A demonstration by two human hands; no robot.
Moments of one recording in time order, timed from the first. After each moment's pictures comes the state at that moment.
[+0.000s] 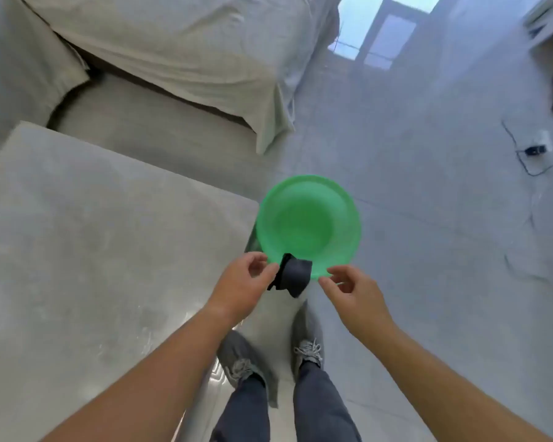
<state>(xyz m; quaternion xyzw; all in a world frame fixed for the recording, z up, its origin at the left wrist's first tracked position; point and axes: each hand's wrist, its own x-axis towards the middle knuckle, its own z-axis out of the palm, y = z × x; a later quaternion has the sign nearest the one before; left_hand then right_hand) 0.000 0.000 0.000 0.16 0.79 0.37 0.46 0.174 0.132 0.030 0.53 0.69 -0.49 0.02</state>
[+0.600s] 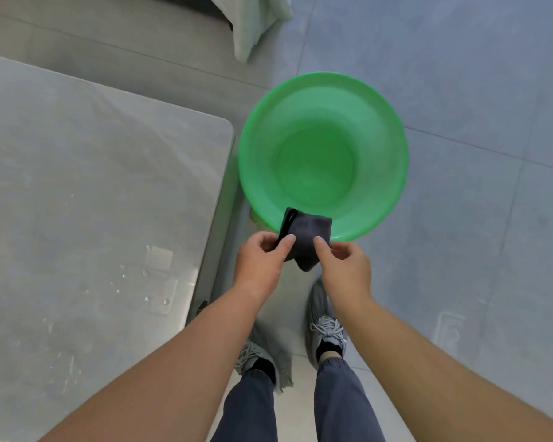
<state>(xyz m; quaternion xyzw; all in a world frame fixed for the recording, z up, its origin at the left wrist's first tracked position) 0.052 0.030 -0.241 -0.01 0.79 0.36 0.49 0.163 0.108 -0.218 0.72 0.47 -0.51 -0.04</state>
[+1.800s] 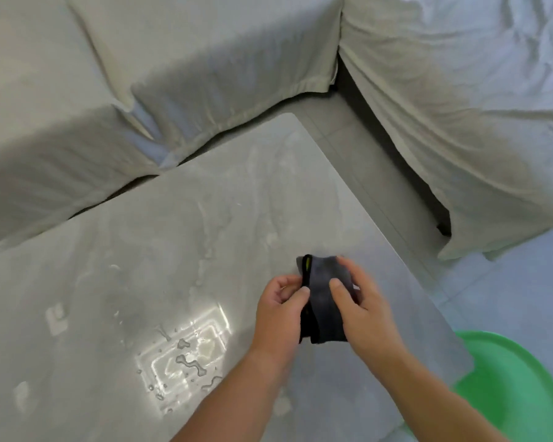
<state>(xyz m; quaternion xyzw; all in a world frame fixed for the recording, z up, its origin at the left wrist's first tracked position) -0.187 -0.149 -0.053 -0.31 0.58 0.71 0.26 -0.172 -0.020 -0.062 0.29 0.72 -0.62 0.14</state>
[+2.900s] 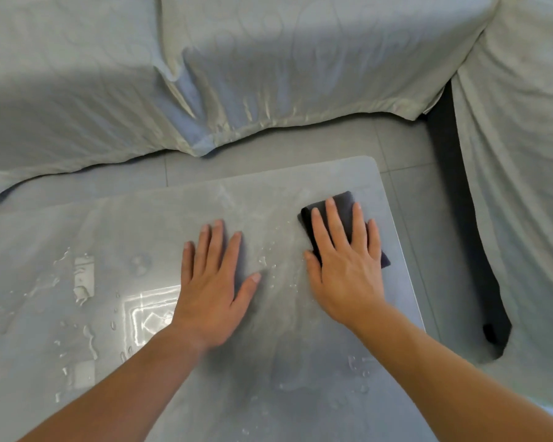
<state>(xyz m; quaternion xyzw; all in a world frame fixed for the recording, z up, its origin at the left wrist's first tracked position) -0.347 -0.263 -0.164 -0.08 0.97 0.16 0.17 -0.432 -0.051 -0.171 -0.20 0.97 -0.04 0.11</state>
